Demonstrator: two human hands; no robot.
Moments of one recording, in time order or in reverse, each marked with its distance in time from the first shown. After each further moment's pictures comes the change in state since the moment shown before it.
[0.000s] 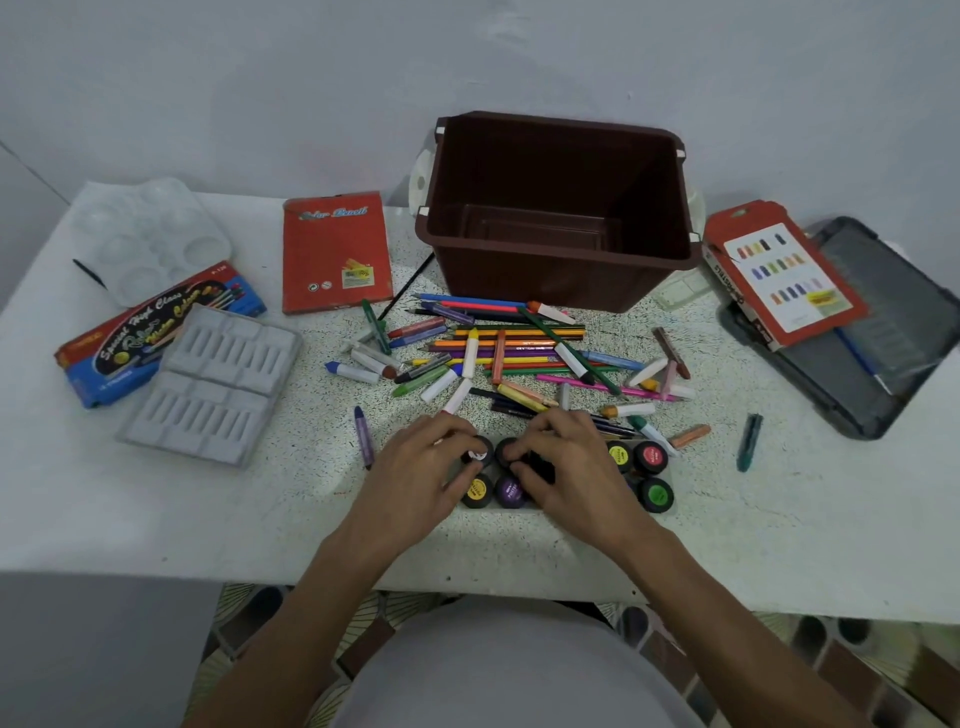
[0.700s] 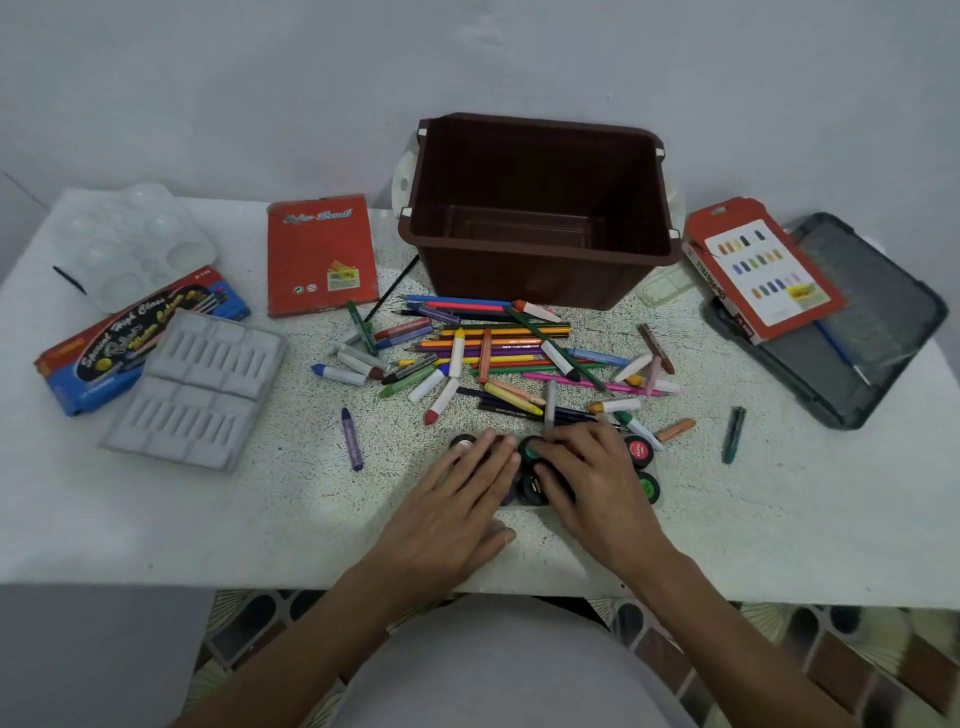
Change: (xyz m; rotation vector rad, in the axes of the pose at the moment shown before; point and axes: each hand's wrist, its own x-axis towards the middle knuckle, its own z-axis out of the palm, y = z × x) left_hand -0.023 0.023 0.037 0.457 -0.230 0.253; right_hand -0.032 0.023 0.000 -0.186 0.208 -0.096
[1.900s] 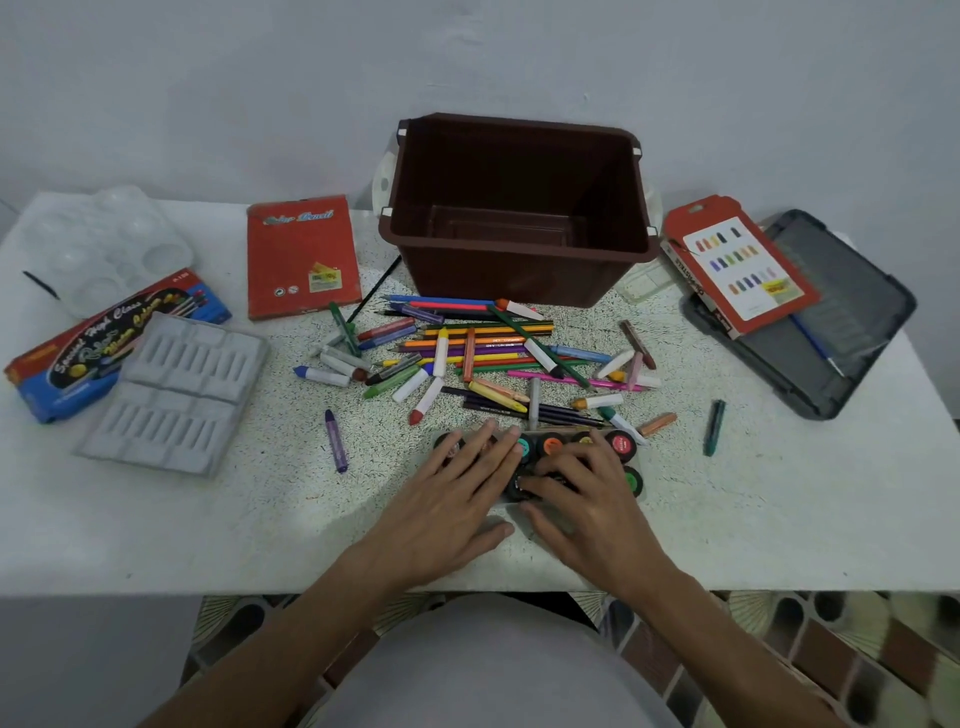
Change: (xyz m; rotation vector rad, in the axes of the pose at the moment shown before) left_hand 0.015 -0.001 -0.004 -0.021 -0.036 0.059; right_hand -0.028 0.000 -0.005 0.008 0.028 -0.109
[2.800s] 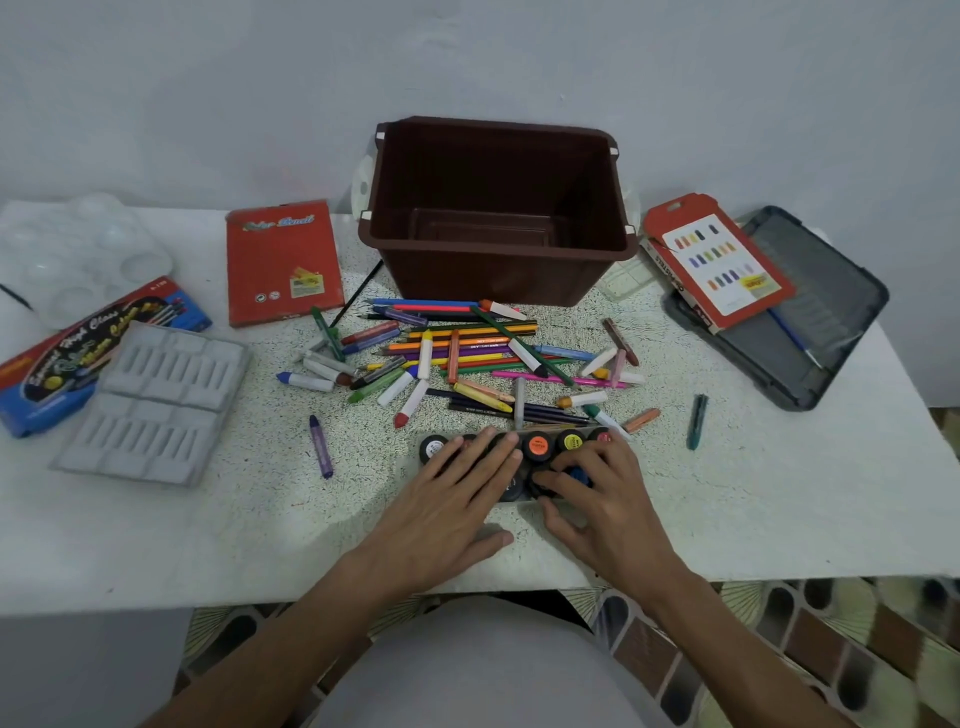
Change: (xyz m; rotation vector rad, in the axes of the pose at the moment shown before) left_hand 0.006 0.006 -0.001 0.022 -0.004 0.049; right_hand -0.010 0.016 -0.010 -0.044 0.033 0.074
